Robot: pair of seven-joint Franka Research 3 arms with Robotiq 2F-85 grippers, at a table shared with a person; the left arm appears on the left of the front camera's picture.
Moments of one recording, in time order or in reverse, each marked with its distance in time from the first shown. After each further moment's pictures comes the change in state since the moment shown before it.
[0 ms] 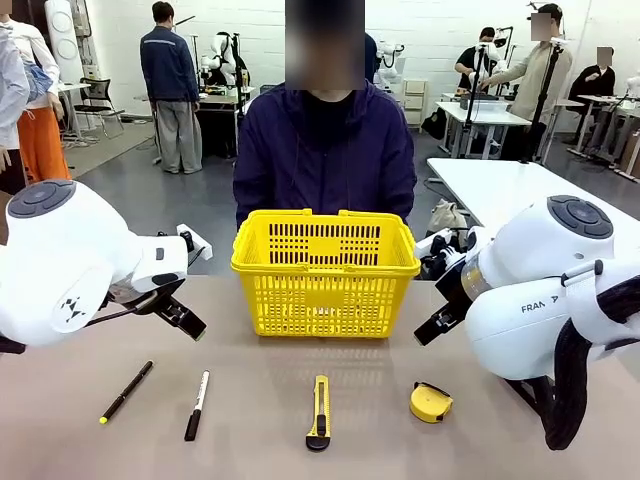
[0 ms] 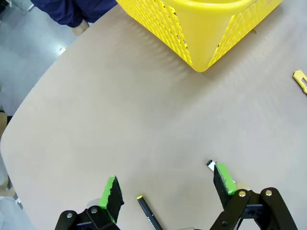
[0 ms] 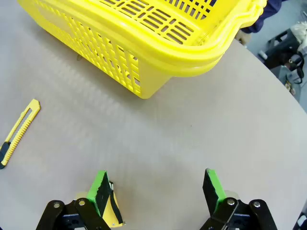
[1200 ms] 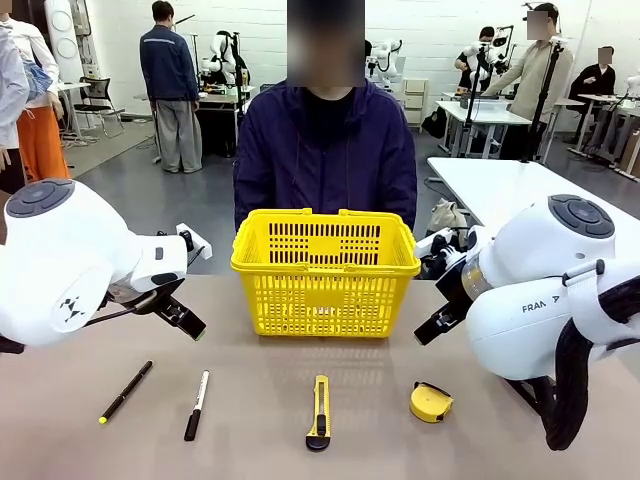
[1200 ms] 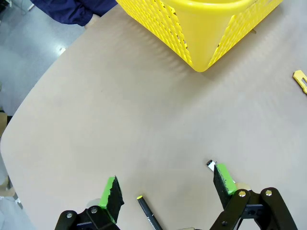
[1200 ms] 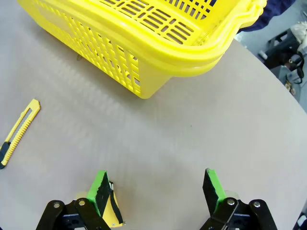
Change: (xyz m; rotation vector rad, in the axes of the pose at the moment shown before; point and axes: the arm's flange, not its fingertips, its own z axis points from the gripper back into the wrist) left arm 0.000 0.000 0.000 0.000 0.000 0.000; right arm 0.000 0.000 0.000 0.000 0.000 0.000
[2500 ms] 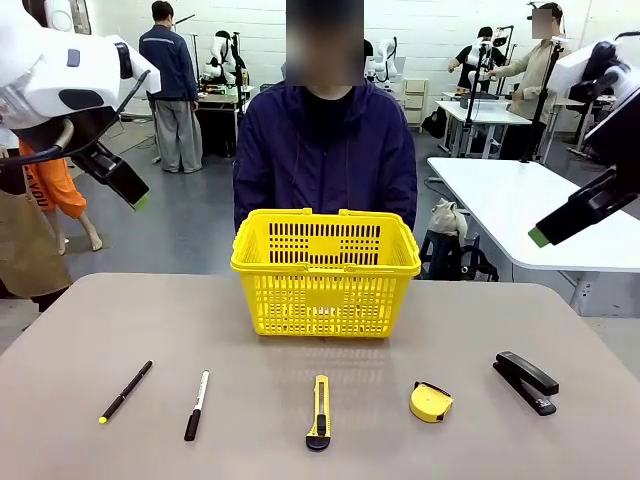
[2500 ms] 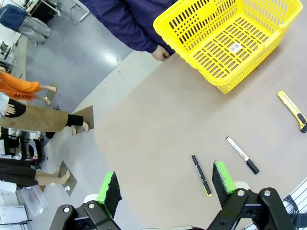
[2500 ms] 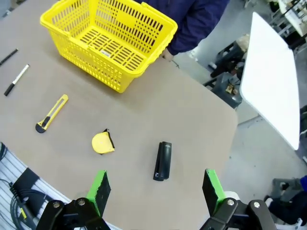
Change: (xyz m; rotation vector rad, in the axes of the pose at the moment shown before) left arm 0.061 0.000 0.256 0.233 -0.077 -0.070; right arm -0.007 0.021 0.303 -0.210 -0.087 -0.011
